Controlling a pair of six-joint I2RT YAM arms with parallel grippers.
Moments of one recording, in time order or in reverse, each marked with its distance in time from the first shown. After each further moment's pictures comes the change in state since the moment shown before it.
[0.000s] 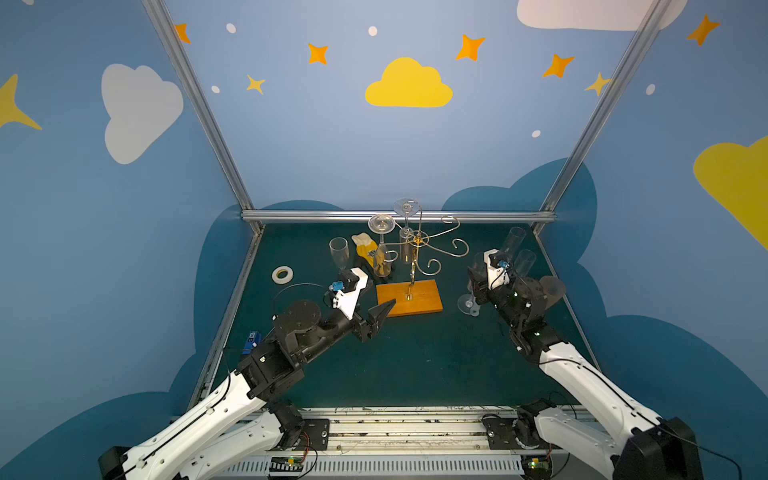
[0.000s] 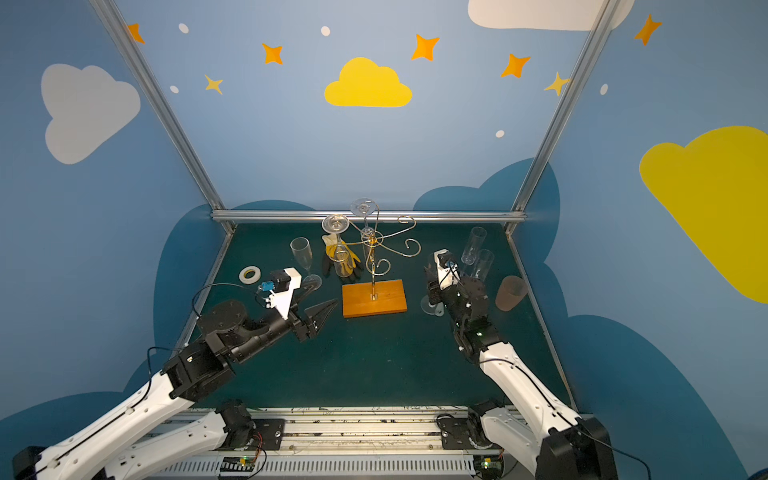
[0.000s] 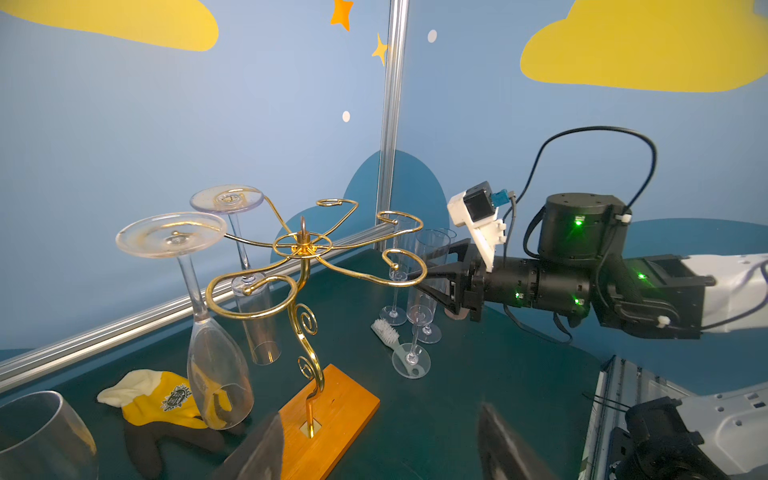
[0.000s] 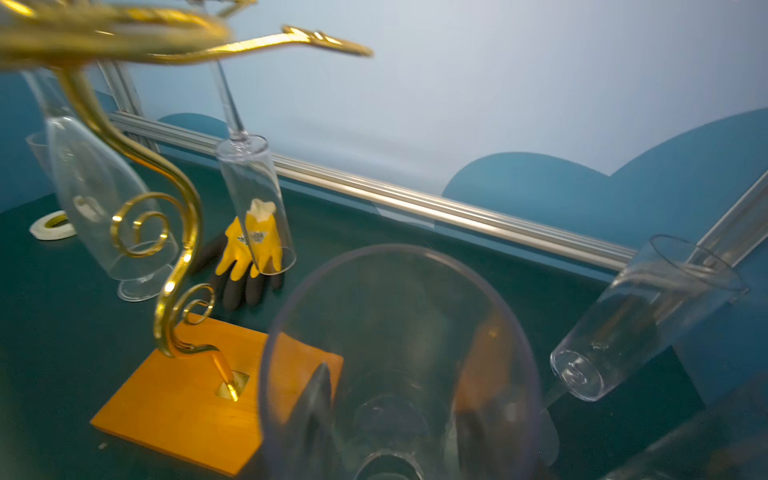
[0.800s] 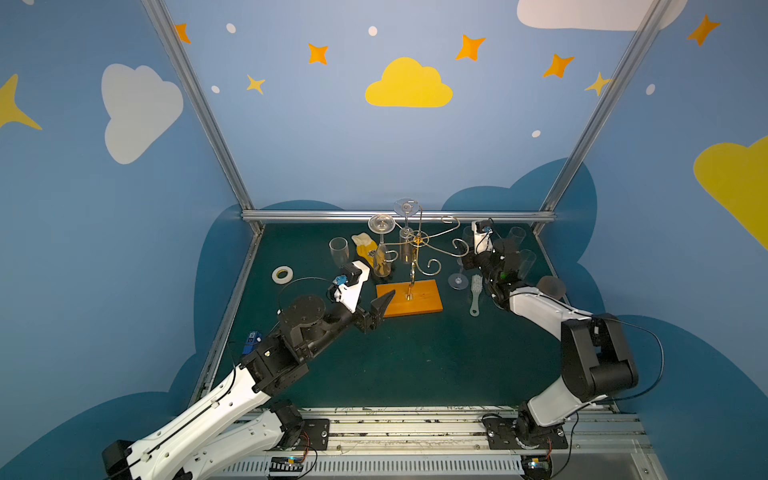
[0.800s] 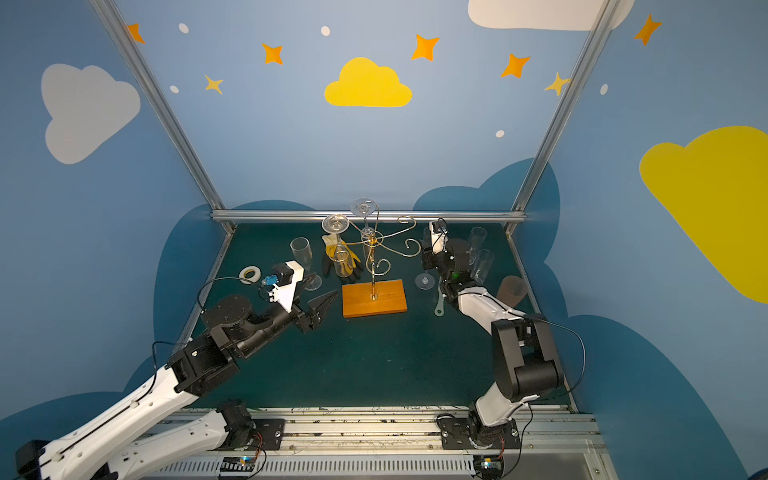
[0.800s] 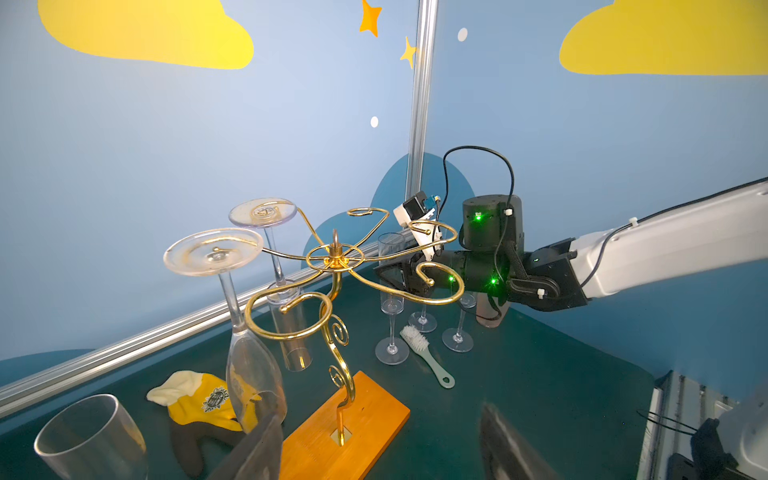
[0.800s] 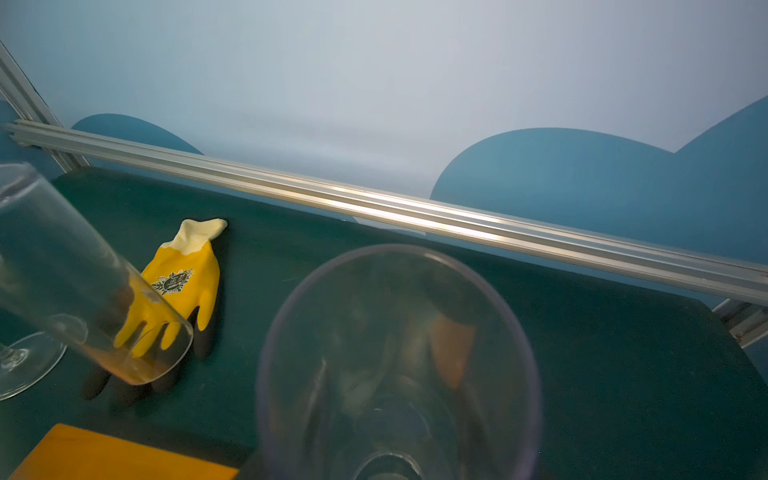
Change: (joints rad) left arm 0.011 0.042 0.039 0.010 -0.089 0.048; right arm -0.090 0.581 0.351 0.204 -0.077 0.052
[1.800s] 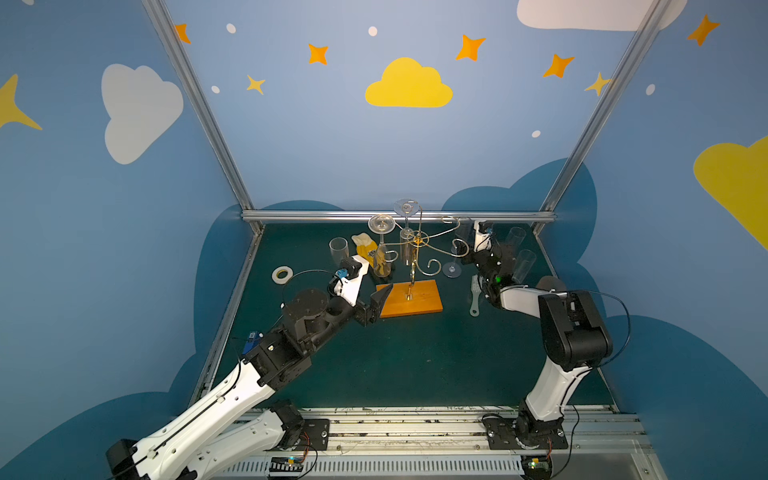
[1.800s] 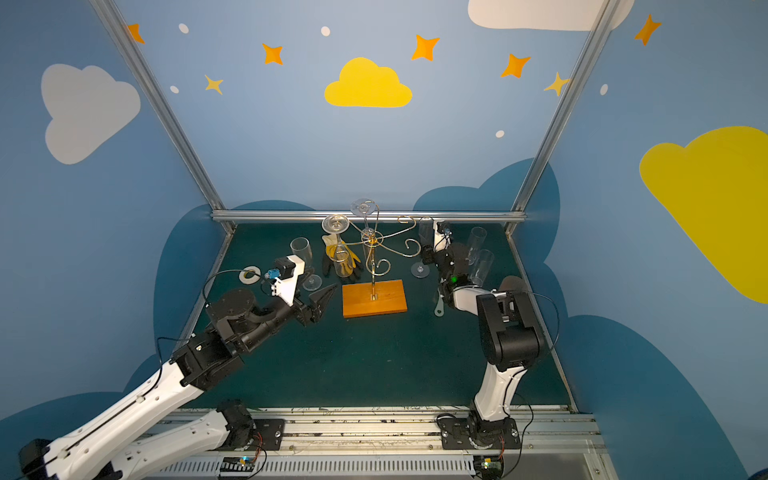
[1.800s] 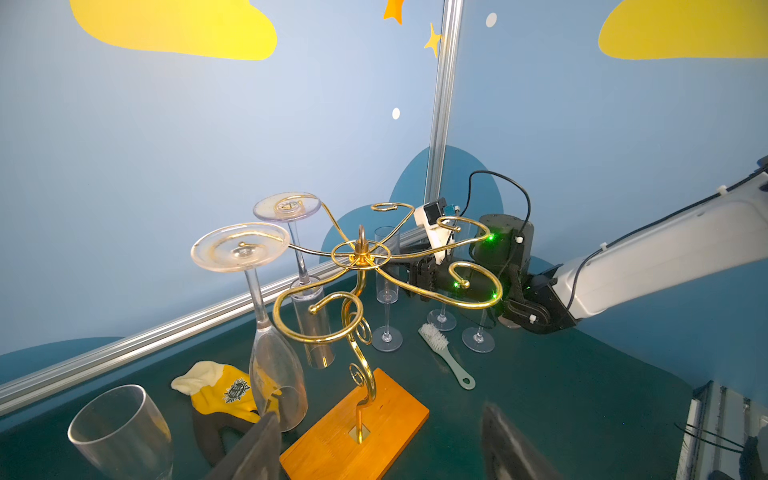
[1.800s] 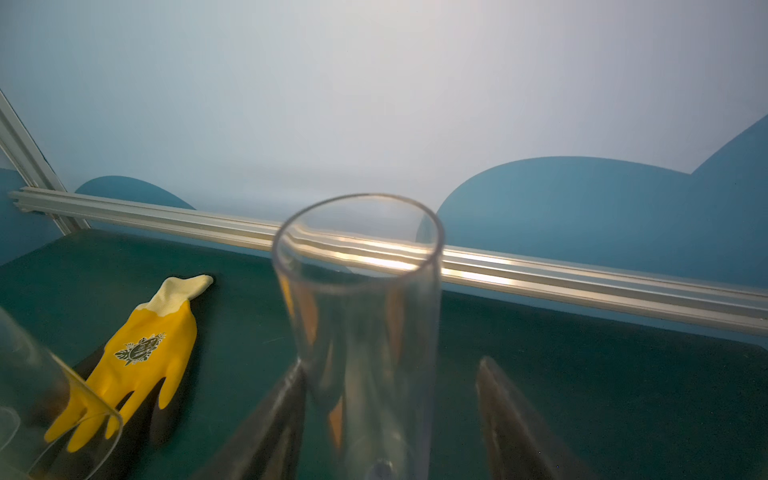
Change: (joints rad) left arm 0.042 0.030 0.011 0.002 0.000 -0.002; right arm -0.039 0.185 -0.012 0.357 -0.059 0.060
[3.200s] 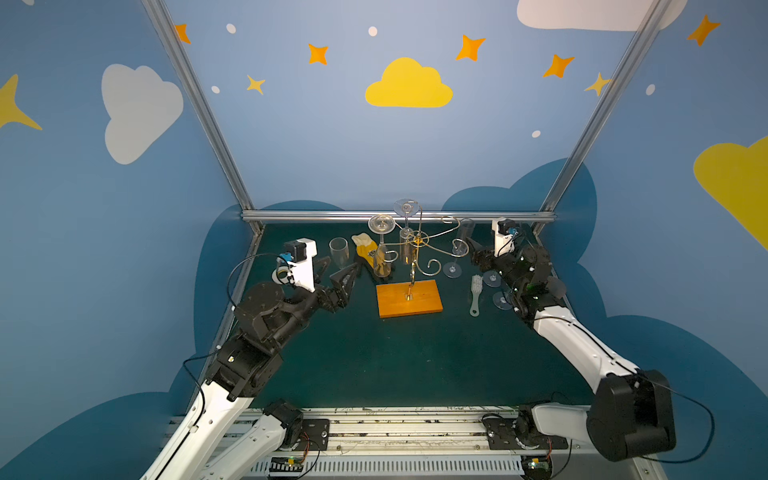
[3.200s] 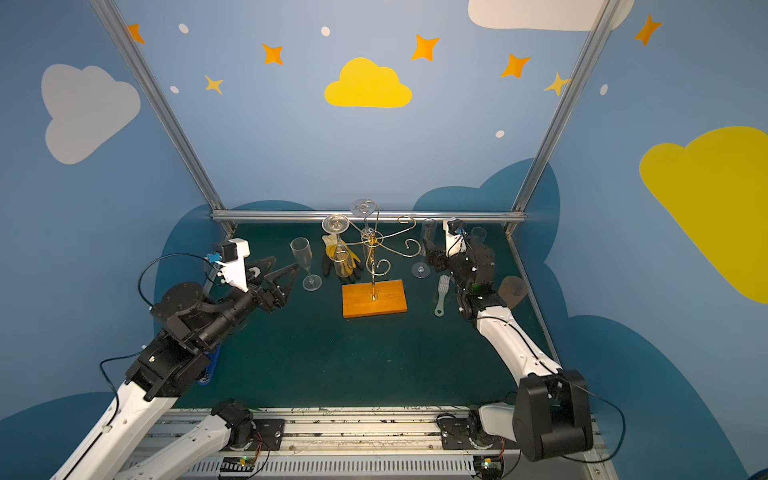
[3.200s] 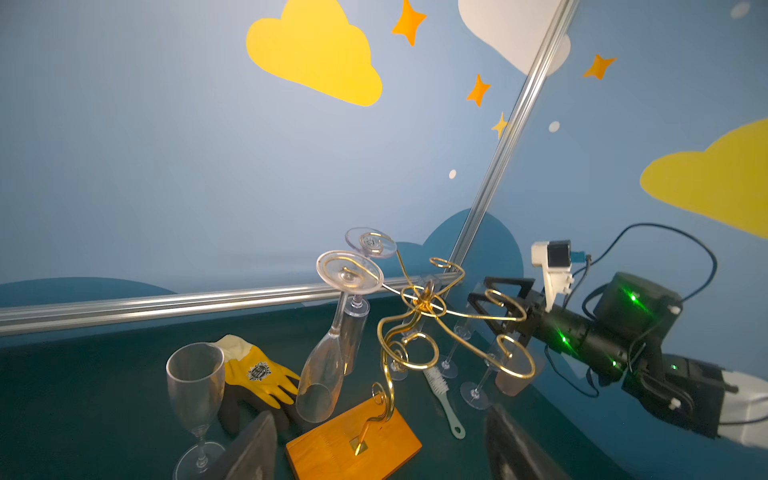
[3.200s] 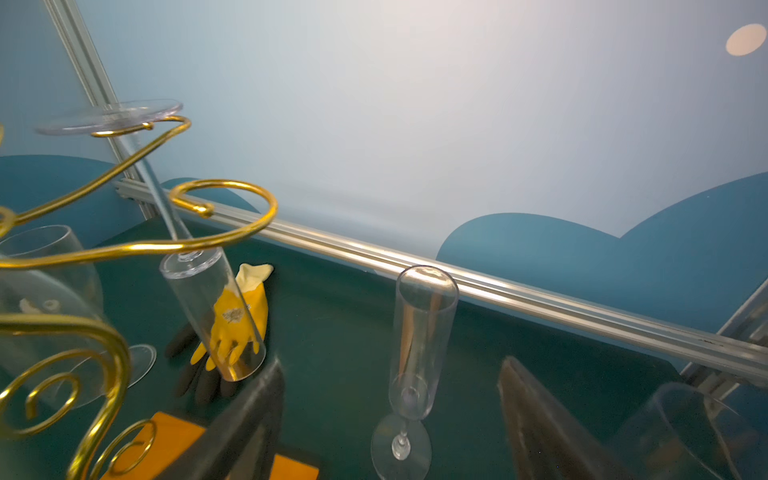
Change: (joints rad) left arm 0.333 -0.079 0.155 -0.185 0.204 -0.294; right arm 0.000 -0.604 -0.103 -0.534 -0.060 -0.085
